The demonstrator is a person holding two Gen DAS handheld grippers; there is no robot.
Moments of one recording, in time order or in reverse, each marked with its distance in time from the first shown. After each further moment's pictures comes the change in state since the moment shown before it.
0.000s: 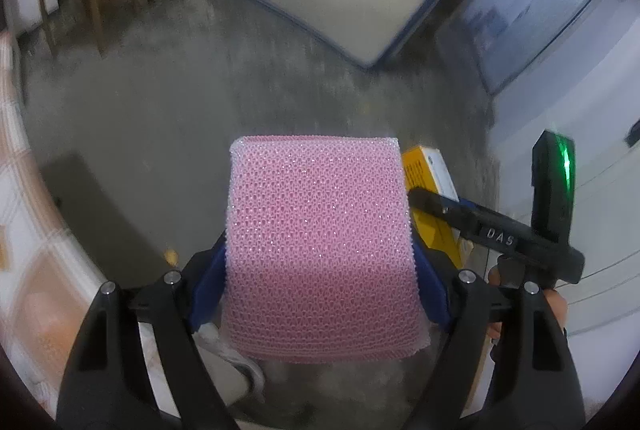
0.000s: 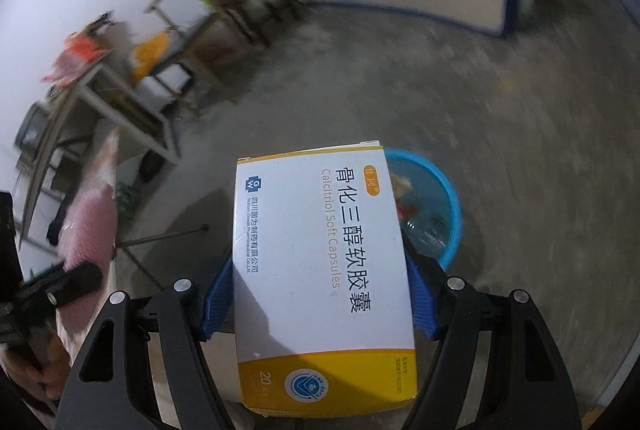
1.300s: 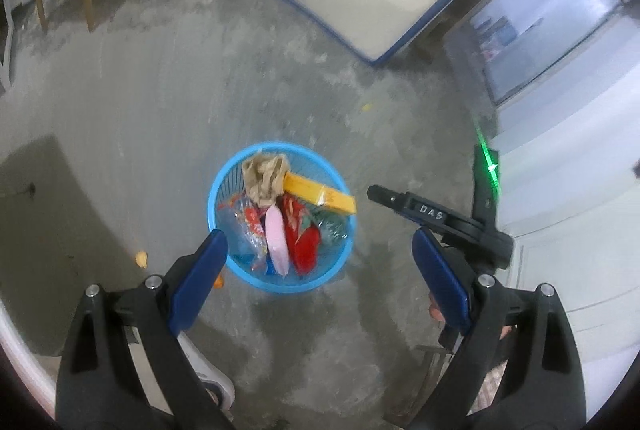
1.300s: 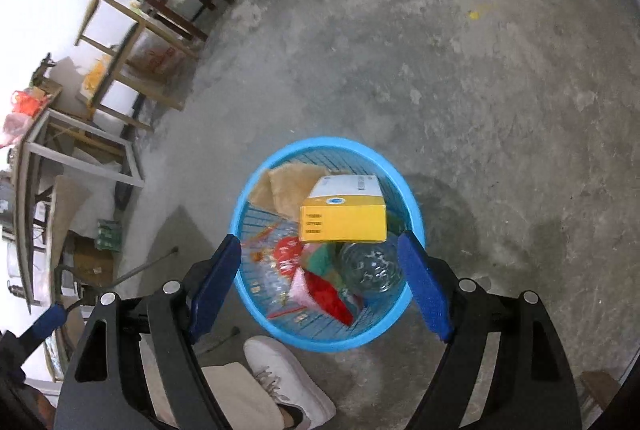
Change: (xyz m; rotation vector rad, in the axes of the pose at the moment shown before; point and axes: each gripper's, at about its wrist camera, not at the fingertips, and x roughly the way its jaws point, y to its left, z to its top) left arm 0.031 -0.004 0.030 -0.065 -0.046 -0.019; right arm 0.094 -0.108 0.033 0.180 0.065 0.010
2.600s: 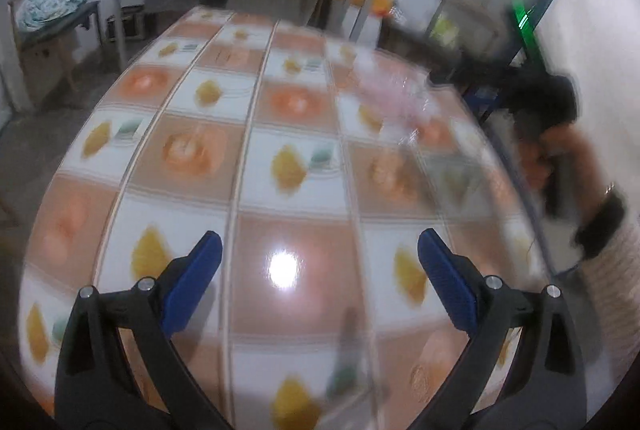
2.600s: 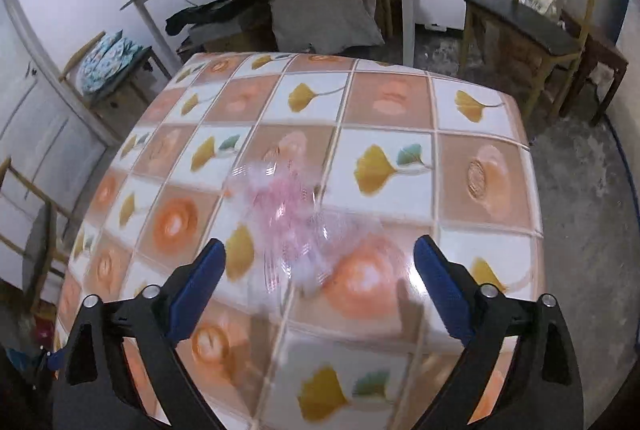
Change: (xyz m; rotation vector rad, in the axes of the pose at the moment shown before) left arm -0.367 0.315 -0.221 -0.627 -0.563 0.626; right arm 0.065 0.664 -0.223 -1.150 0.193 0.273
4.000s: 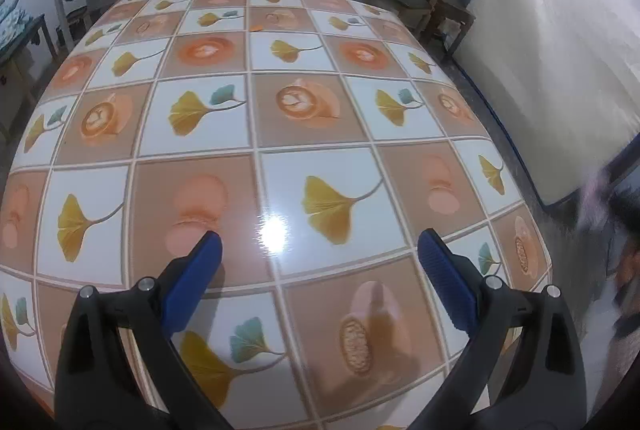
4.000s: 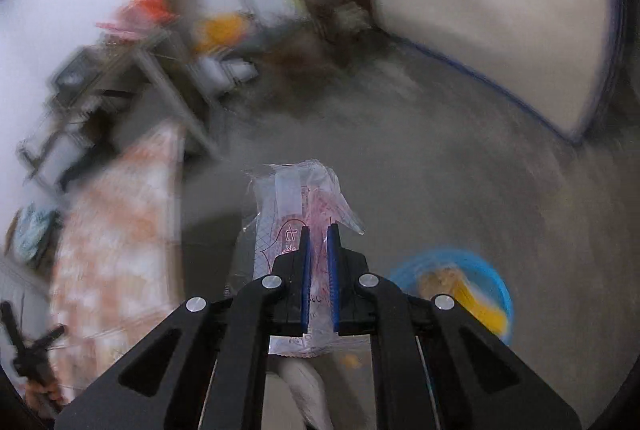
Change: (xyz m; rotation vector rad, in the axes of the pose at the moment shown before) left arm 0.015 -0.071 -0.048 0.177 0.202 -0.060; right arm -0.250 -0.288 -0.323 0.660 -0.225 -0.341
